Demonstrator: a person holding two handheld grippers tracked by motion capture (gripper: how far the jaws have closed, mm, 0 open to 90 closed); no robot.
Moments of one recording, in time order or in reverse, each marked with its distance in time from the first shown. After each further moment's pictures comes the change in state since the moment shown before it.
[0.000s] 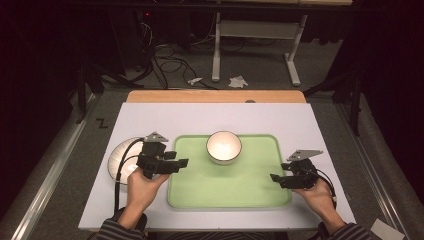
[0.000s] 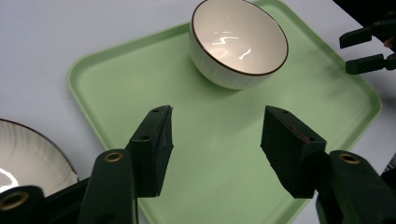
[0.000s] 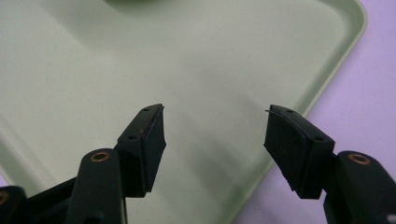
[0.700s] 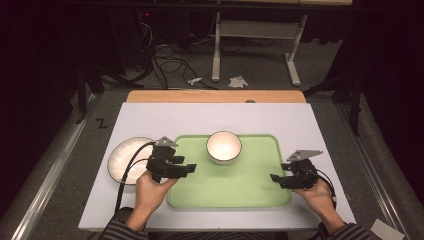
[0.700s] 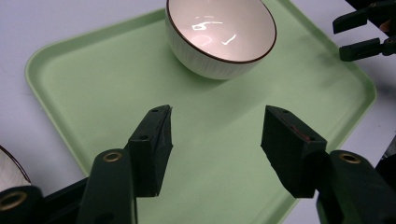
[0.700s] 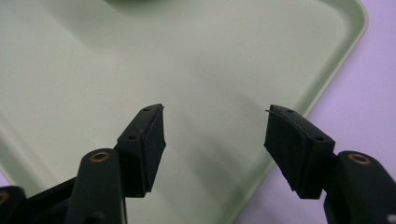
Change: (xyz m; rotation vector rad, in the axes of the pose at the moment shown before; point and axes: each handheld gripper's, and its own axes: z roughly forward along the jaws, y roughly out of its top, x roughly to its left) left arm -0.007 -0.017 0.014 0.048 -0.006 0.023; right arm 0.001 0.000 0.000 -0.003 0.000 -0.003
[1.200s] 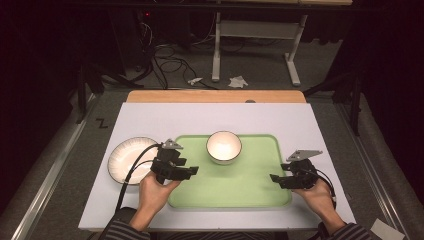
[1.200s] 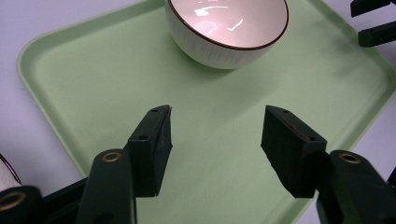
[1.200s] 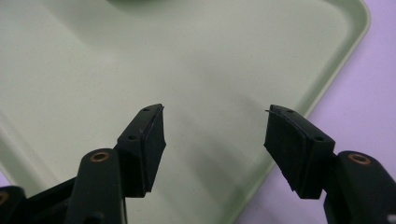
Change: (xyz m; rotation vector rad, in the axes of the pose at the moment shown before) left arm 0.001 -0.010 0.011 0.013 0.031 0.023; right arm 0.000 0.000 0.001 0.004 0.006 -0.002
